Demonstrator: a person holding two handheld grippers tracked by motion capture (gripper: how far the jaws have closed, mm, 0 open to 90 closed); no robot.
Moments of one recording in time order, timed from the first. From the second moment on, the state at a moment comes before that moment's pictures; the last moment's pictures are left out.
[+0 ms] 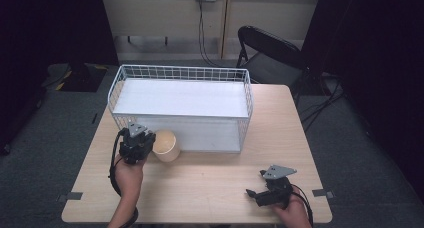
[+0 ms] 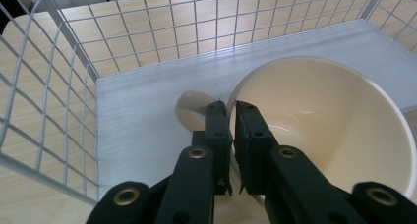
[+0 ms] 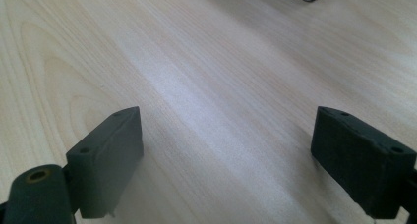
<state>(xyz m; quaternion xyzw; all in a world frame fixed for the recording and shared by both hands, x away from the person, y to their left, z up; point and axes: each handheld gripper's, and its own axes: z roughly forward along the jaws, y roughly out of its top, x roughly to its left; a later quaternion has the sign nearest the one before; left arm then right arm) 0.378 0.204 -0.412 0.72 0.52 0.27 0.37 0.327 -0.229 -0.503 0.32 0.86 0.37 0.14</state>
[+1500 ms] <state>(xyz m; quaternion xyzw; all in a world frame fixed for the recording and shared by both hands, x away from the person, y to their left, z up) 0.398 0.190 -0.418 0.69 0.54 0.31 0.36 0.327 -0.229 -0.503 0.32 0.86 0.37 0.14</state>
